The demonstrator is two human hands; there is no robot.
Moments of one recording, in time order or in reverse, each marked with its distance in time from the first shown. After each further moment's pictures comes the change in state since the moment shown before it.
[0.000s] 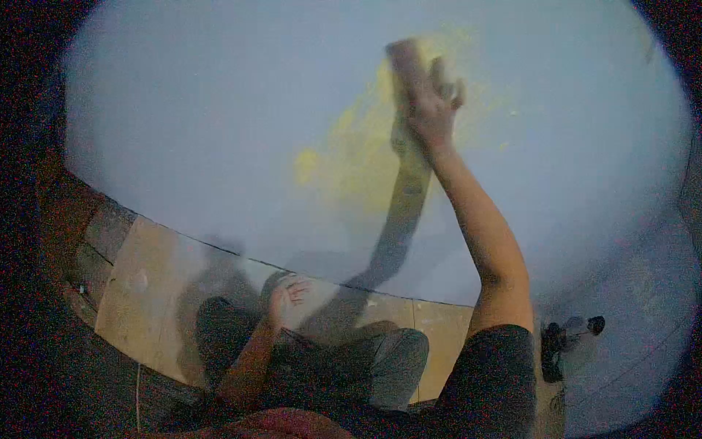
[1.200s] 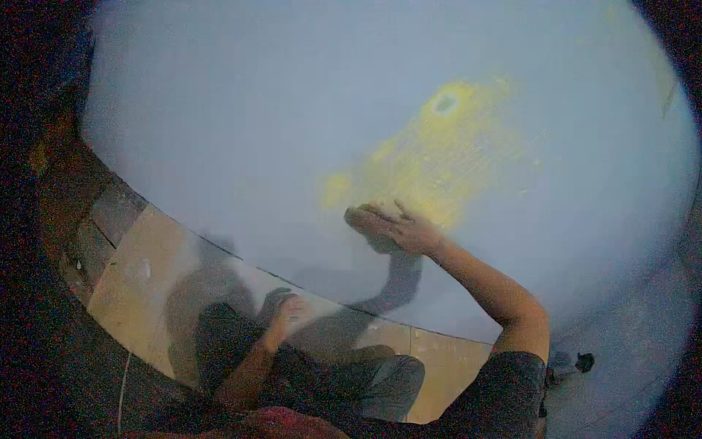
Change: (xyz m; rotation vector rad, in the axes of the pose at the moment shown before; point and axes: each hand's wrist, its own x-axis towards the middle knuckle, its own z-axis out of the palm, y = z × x) left_hand -0.014 0.005 -0.001 0.126 0.360 -0.076; right_hand -0.107 -0.078 0.008 0.081 -0.492 -0.808
